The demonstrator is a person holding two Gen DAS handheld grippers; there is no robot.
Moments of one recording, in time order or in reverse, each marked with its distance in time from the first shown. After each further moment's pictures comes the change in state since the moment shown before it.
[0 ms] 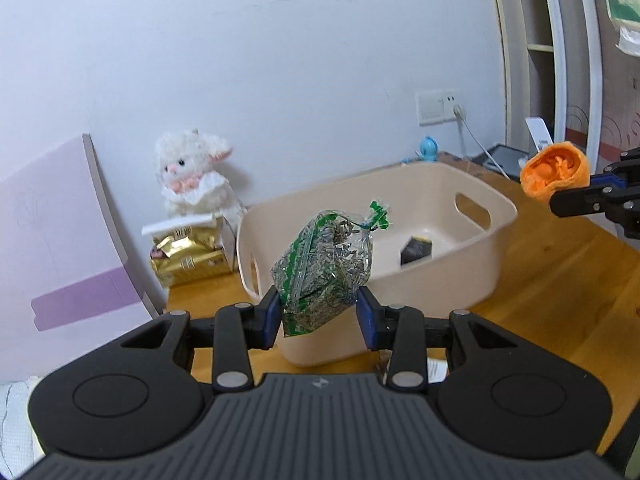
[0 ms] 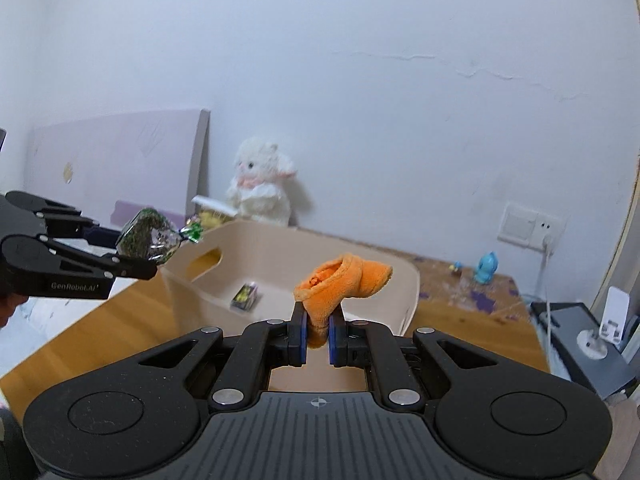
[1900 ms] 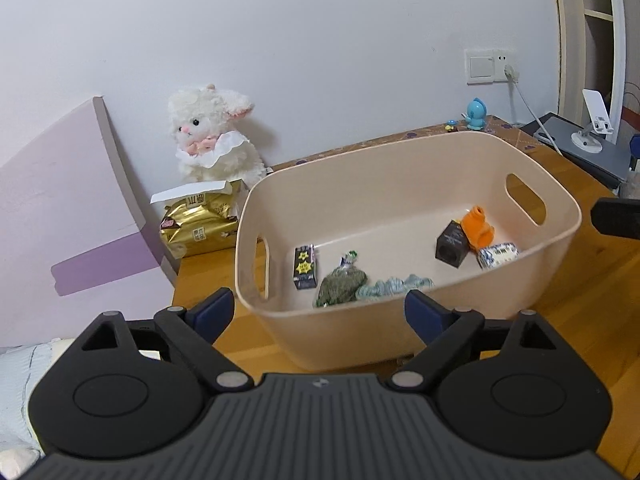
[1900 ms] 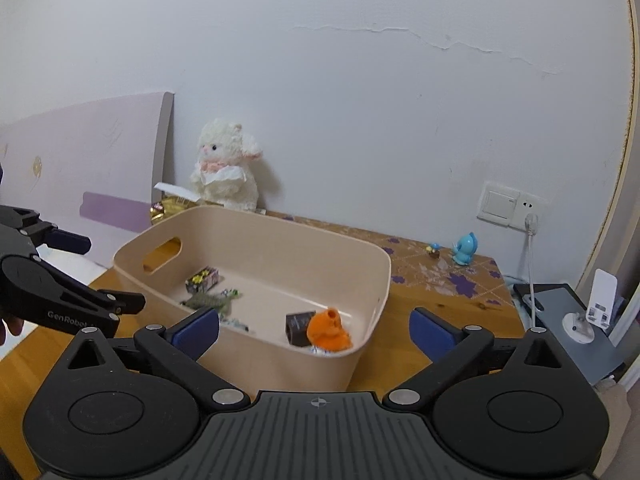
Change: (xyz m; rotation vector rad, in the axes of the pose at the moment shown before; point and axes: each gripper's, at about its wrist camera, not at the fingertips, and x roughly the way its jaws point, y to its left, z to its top) left arm 0.060 -0.024 0.023 -0.041 0.177 0.132; right arm 0.023 -0.008 0.002 0.015 0.093 -0.071
